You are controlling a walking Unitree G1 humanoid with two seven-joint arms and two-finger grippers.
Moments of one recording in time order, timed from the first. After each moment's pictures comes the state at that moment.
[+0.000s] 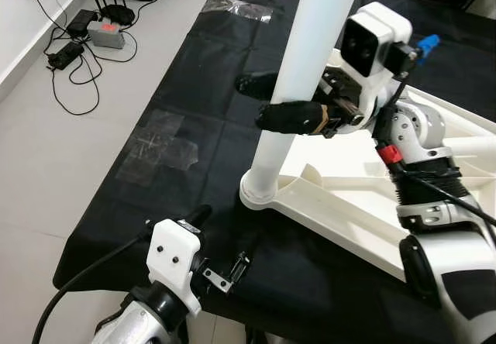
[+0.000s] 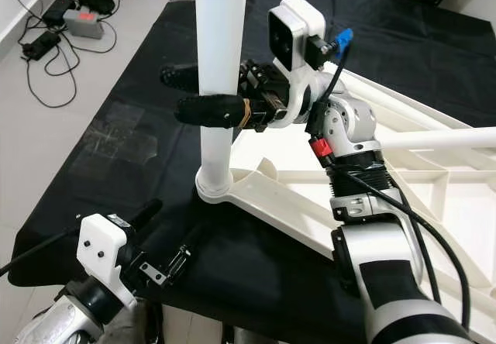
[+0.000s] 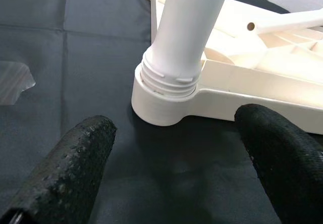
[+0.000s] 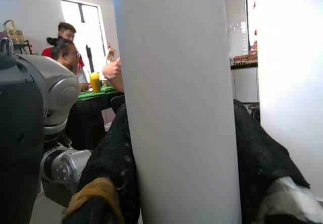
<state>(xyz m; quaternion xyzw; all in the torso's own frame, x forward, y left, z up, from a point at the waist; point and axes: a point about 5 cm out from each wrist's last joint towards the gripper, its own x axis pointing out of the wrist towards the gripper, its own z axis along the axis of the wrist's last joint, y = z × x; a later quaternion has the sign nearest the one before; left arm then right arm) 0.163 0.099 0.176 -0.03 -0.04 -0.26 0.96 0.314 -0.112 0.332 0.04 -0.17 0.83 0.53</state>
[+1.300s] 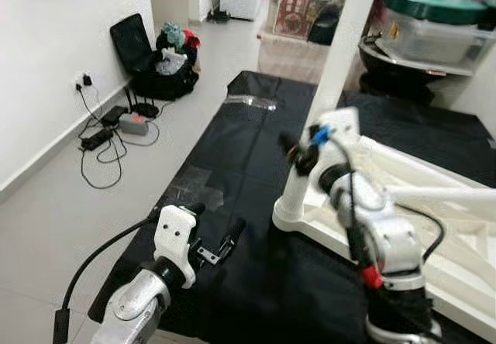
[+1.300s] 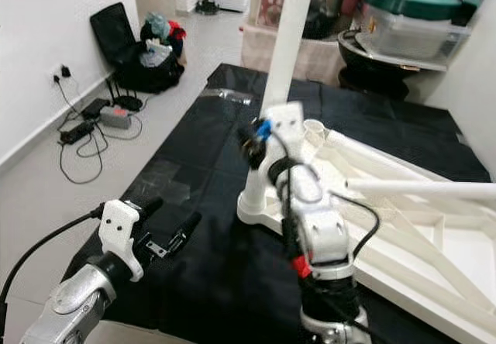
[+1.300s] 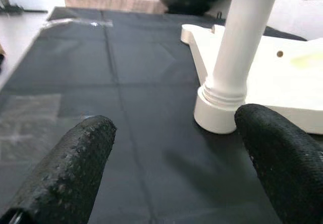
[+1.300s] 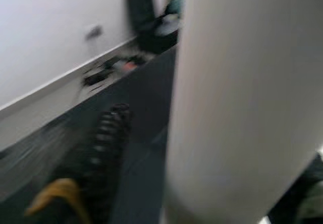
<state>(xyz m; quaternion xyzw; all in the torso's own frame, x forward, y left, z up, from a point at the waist) 0.227 0.114 0.132 -0.03 -0.02 -0.25 0.97 0.308 -0.121 0.215 -0.02 0.04 0.17 0.98</state>
